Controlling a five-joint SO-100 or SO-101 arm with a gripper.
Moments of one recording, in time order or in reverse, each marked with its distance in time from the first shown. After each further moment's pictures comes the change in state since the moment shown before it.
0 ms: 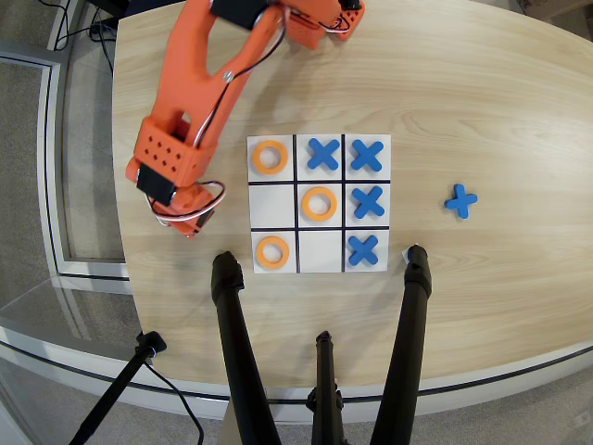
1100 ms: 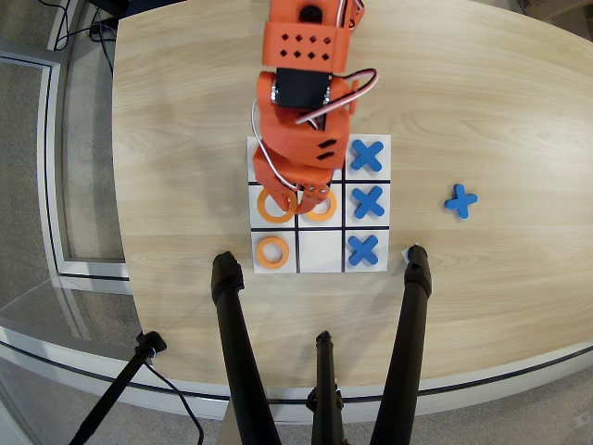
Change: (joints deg) arm -25.8 37.4 45.5 -20.2 0.4
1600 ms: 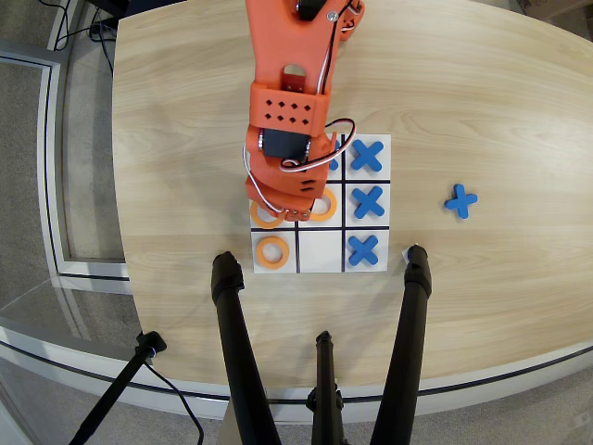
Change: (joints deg) arm 4.2 -20.1 -9.8 -4.8 -0.3
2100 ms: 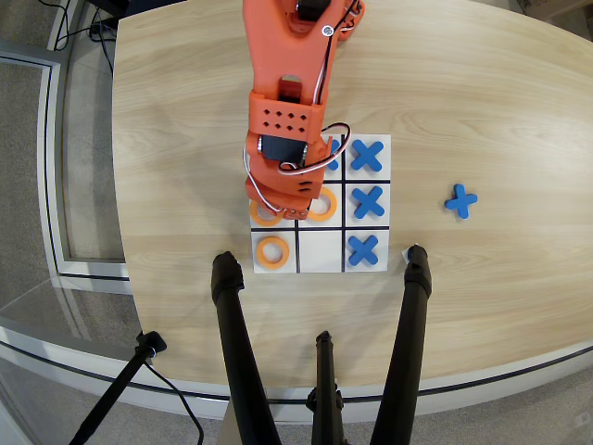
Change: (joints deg) arm 0.7 -3.6 0.4 -3.5 -0.6
